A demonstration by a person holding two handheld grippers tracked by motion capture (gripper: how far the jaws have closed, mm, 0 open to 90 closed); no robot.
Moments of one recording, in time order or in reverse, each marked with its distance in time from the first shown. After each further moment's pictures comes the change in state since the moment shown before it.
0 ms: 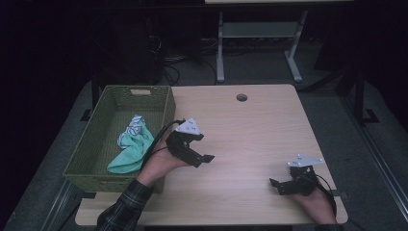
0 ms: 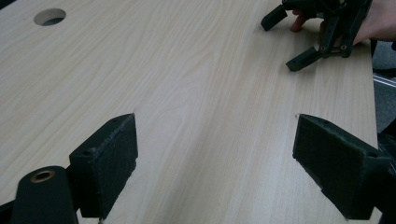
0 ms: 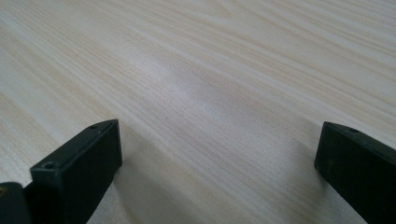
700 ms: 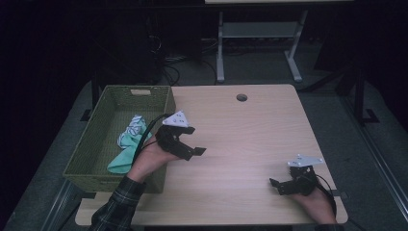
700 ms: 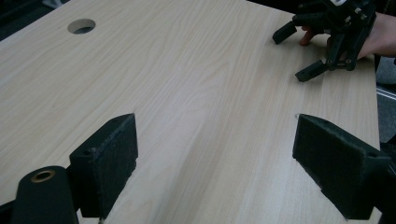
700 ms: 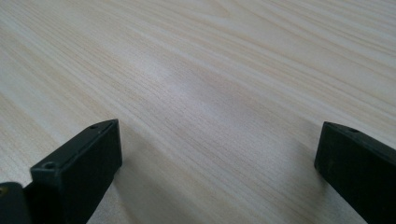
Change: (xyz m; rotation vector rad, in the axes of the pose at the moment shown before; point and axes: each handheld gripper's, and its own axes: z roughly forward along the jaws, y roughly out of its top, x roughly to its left) left arm 0.015 -0.002 -0.026 -0.044 0.031 -0.031; right arm 0.000 0.000 0.000 0.001 -0.001 0.002
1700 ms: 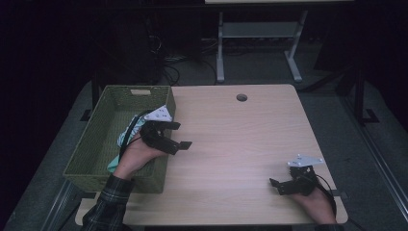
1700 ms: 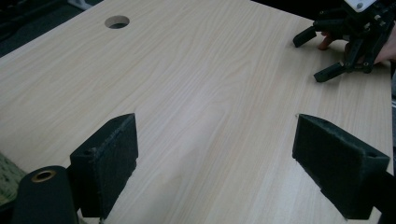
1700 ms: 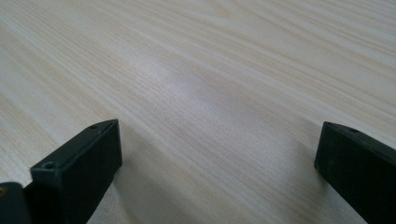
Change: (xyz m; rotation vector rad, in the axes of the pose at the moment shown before) left arm 0.021 -0.013 -0.031 -0.020 0.055 -0.050; right arm 0.000 0.000 0.000 -0.001 0.000 0.001
